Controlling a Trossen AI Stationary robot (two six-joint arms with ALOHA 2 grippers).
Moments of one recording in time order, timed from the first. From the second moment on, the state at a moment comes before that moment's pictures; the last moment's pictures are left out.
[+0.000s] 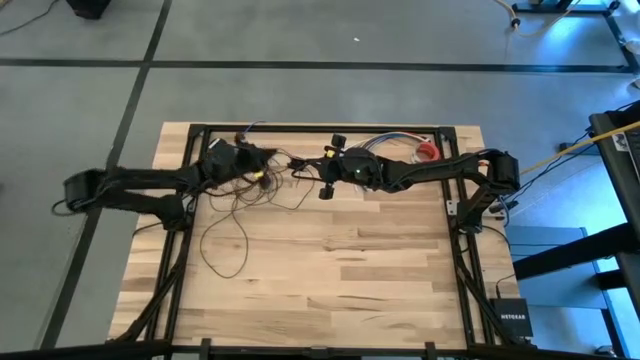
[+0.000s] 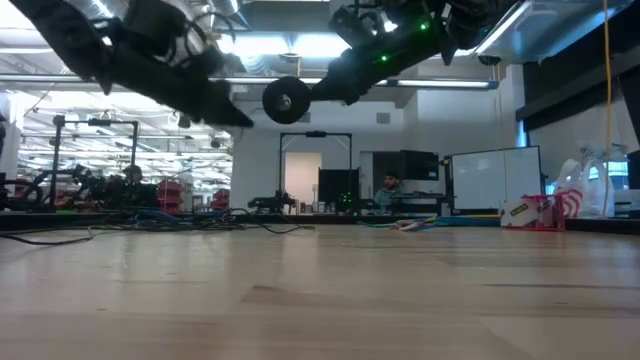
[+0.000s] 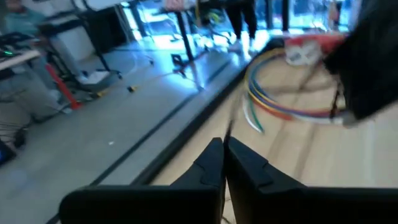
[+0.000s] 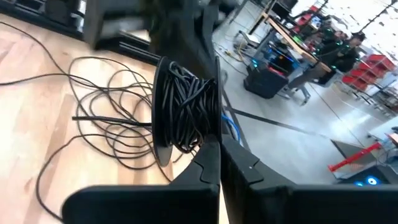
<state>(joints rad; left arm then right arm) 0.42 1.10 0.41 0.47 -0.25 0.16 -0.16 1.68 1.05 0.37 0.24 -0.49</state>
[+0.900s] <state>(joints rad) 0.26 1.14 0.41 0.68 -0.11 0.02 -0.17 1.92 1.24 0.38 0.42 -0.39</state>
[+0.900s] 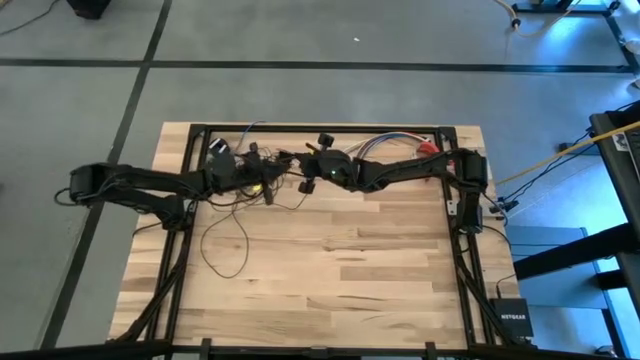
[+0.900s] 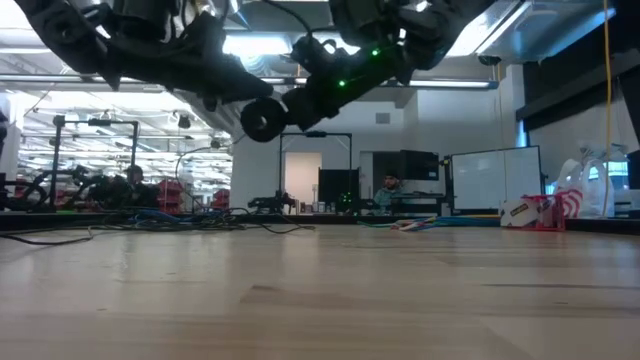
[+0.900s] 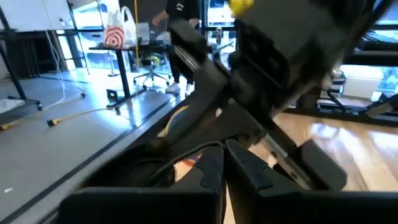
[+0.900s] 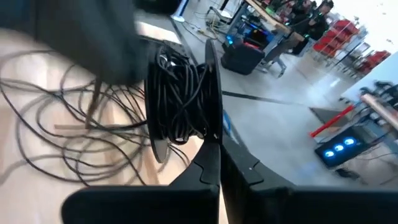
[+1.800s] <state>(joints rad) 0.25 1.24 0.41 0.68 -0.13 0.08 -0.15 1.91 1.38 0.34 0.34 -0.26</state>
